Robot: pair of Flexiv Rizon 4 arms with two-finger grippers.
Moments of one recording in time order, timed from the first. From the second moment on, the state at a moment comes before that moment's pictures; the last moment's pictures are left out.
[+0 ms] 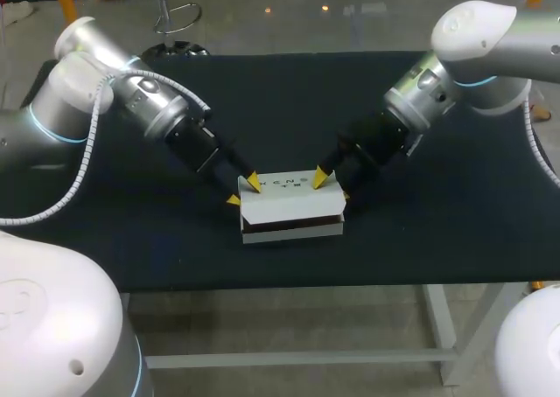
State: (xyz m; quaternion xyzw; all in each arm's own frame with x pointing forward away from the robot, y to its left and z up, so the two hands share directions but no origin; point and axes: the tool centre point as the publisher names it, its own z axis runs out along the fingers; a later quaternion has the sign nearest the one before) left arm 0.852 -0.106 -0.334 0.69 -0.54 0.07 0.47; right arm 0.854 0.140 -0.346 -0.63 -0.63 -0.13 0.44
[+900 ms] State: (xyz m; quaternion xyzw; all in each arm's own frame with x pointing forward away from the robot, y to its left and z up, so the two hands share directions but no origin) left arm 0.850 -0.090 -0.326 0.71 -0.56 0.07 0.41; right arm 0.855 0.137 -0.353 -0.63 -0.63 -0.12 0.43
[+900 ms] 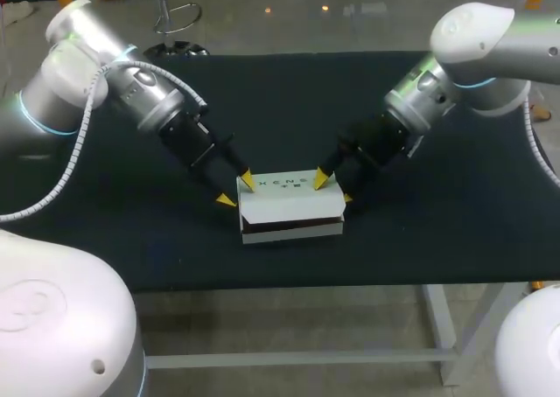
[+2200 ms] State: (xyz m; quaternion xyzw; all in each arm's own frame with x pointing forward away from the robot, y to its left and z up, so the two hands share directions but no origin) left arm 0.830 -0.104 -0.240 0.41 -0.89 0.19 0.10; right arm 0.859 0.139 -0.356 -0.63 -0.63 -0.12 0.43
